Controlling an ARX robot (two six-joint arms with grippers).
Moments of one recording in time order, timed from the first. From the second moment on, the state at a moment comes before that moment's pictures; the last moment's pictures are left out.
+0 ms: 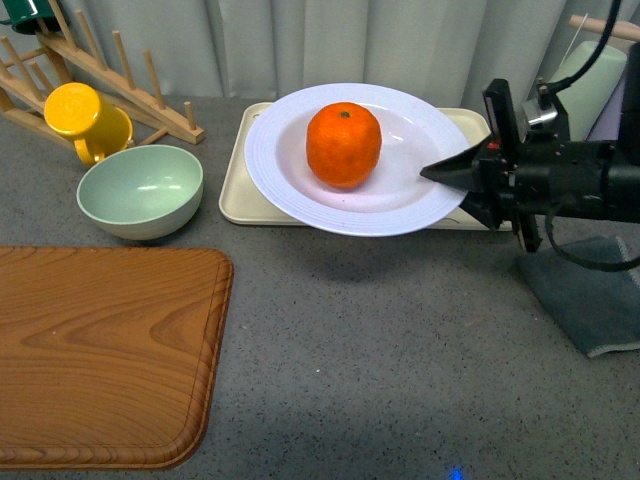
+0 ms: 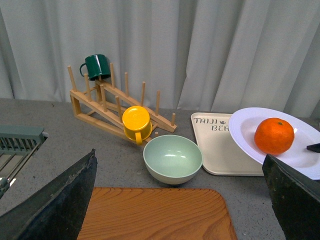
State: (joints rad) left arm 0.00 0.00 0.02 0.00 0.00 0.00; right arm 0.14 2.31 1.10 0.66 -0.71 1.00
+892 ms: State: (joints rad) left arm 0.00 0.00 0.02 0.00 0.00 0.00; right arm 0.20 2.59 1.64 0.23 -0.58 0.94
